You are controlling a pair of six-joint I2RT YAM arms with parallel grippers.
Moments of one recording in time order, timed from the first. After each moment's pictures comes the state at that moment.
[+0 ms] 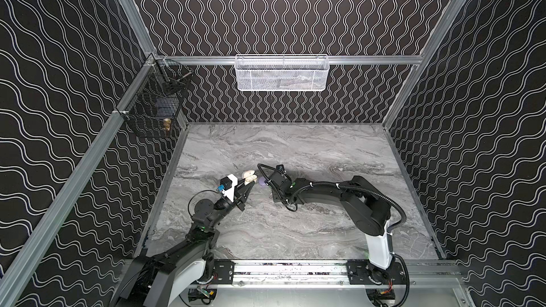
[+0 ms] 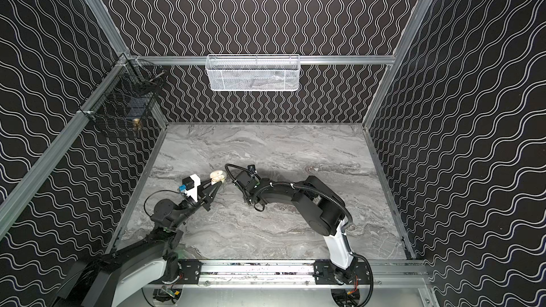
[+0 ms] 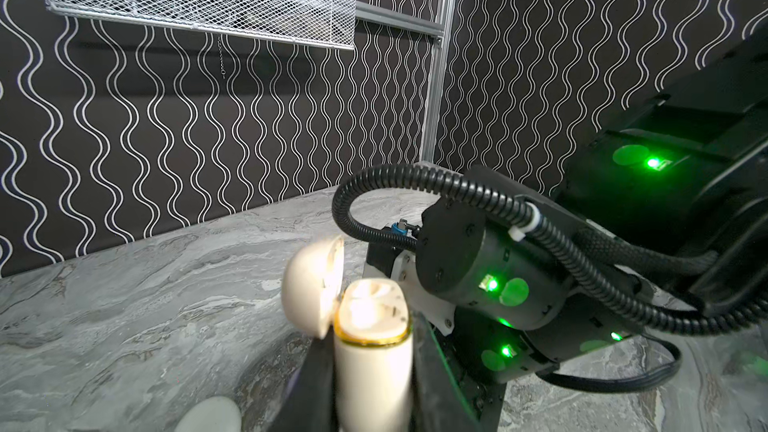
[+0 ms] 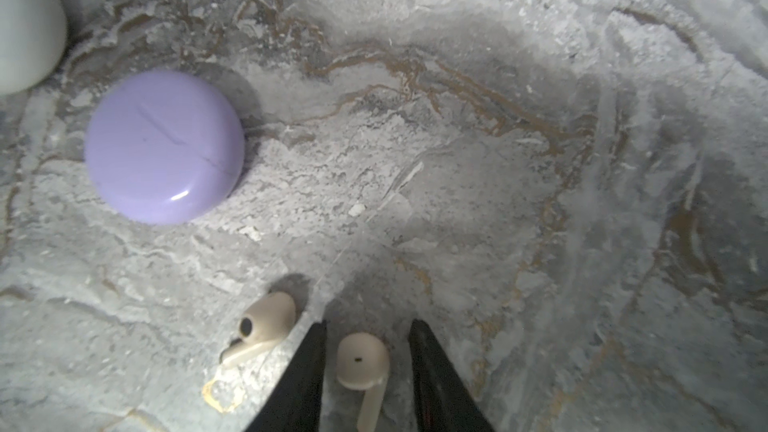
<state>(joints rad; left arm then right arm) -0.29 1.00 0.06 1.08 0.46 -0.13 0.95 2.03 1.27 -0.36 0.36 0.64</state>
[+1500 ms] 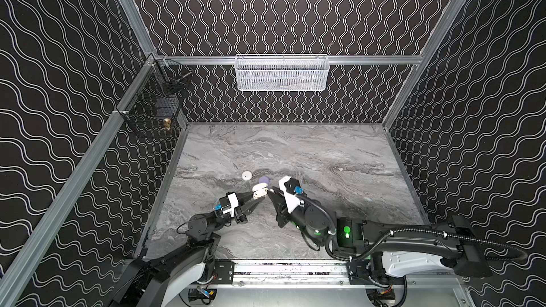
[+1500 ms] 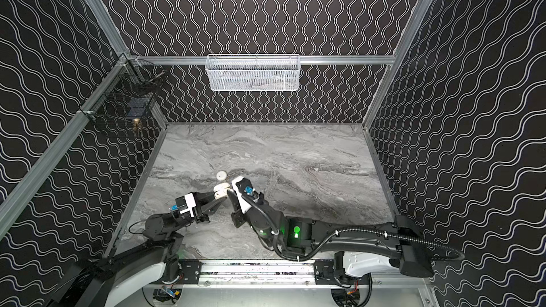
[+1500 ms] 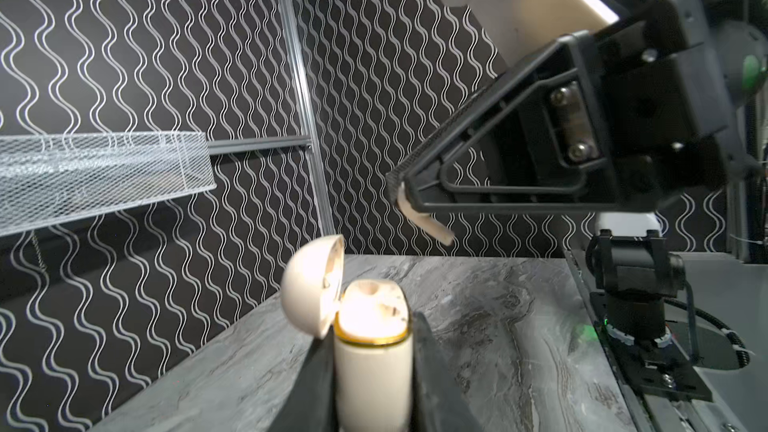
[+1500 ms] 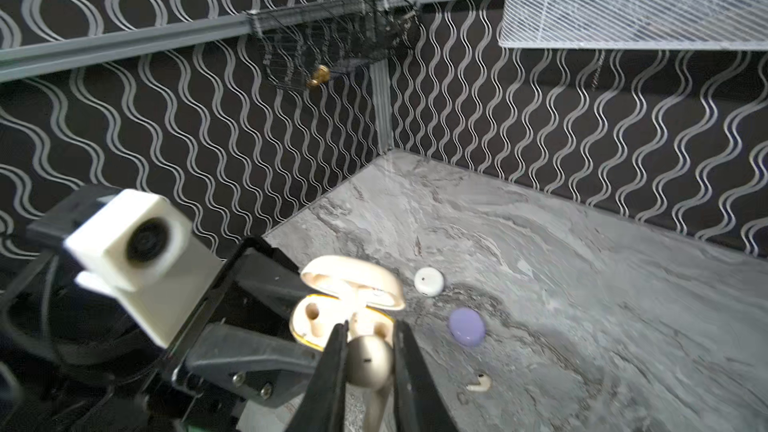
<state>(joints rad) -0.43 0.92 0.01 1.43 0.69 -0.15 1.45 1.22 0.87 0.28 0.64 0.14</state>
